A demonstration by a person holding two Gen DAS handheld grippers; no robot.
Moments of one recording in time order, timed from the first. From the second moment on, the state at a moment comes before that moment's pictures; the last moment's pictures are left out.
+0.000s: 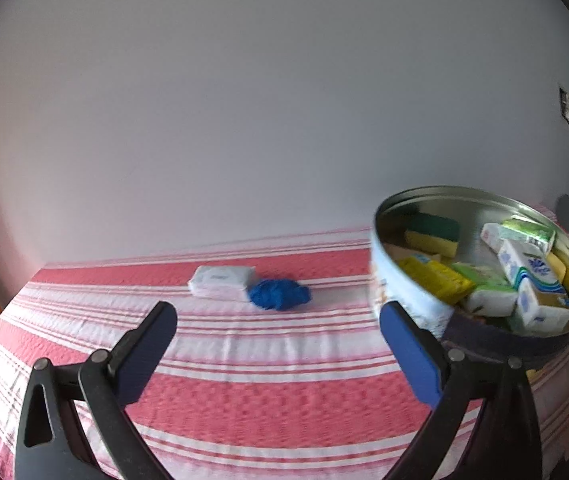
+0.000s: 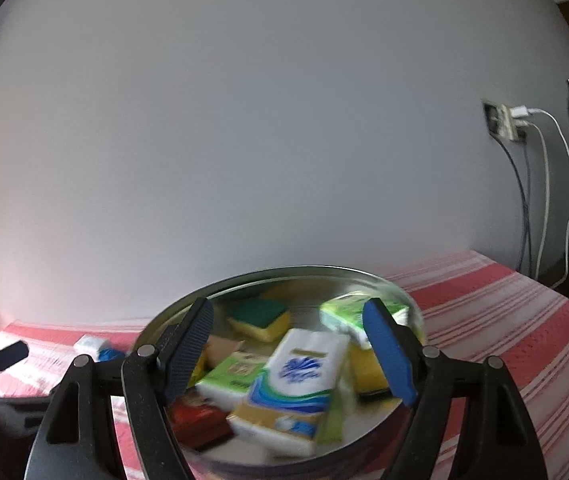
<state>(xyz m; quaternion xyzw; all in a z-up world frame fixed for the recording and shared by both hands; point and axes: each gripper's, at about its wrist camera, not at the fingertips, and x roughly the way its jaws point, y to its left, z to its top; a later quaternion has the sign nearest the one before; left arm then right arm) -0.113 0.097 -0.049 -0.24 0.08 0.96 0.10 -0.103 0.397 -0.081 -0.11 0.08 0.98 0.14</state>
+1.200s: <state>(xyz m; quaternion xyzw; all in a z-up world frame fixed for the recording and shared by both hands) -0.207 -0.080 -0.087 -0.40 -0.07 0.91 -0.12 -0.254 0.217 -0.123 -0.32 -0.02 0.94 -0.11</state>
